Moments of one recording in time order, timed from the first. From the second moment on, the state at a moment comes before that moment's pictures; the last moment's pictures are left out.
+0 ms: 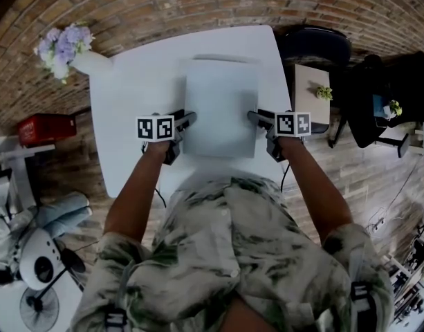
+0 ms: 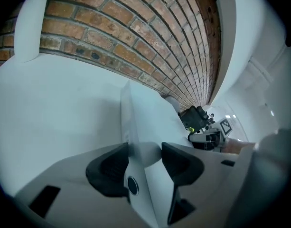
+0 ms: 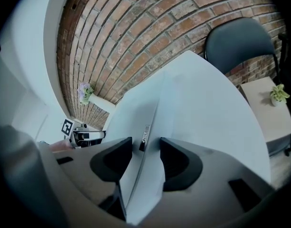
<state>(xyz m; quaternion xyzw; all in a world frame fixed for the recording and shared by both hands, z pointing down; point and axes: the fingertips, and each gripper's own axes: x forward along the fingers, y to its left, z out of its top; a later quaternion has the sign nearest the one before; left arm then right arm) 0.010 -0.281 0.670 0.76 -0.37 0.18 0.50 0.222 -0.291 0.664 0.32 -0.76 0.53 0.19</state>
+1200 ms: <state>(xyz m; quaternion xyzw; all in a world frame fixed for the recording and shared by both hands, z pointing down) -0.019 -0.279 0.612 0.78 -0.41 0.14 0.45 0.191 -0.304 0.605 0.29 -0.82 0.44 0.20</state>
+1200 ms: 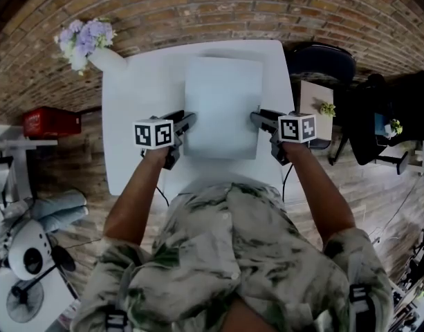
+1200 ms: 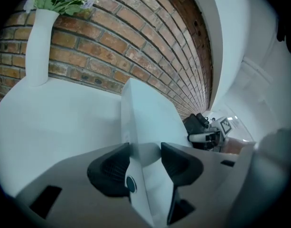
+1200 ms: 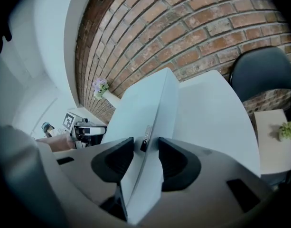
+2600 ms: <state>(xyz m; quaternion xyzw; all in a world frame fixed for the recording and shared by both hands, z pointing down) -0.108 -0.344 0.549 0.78 -0.51 0.12 0.34 0.092 -0.396 0.521 0.25 -0.92 0.20 0.21</state>
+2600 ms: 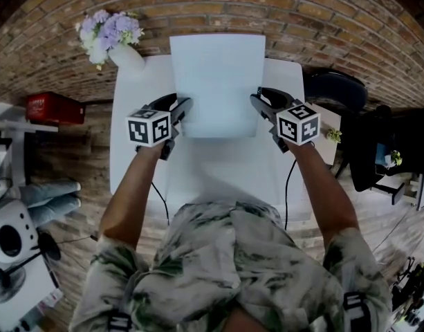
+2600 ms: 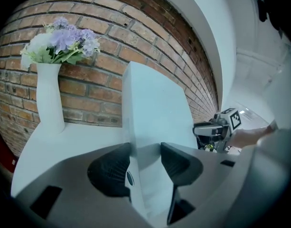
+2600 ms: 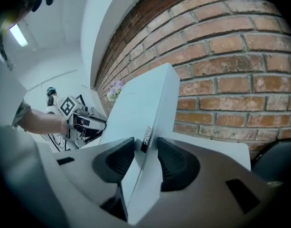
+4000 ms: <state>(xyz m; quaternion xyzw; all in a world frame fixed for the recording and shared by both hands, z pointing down) -0.152 -0.497 0.568 0.78 -0.58 0.16 0.17 0.046 -0.535 0.540 0.30 -0.93 -0.01 0.22</state>
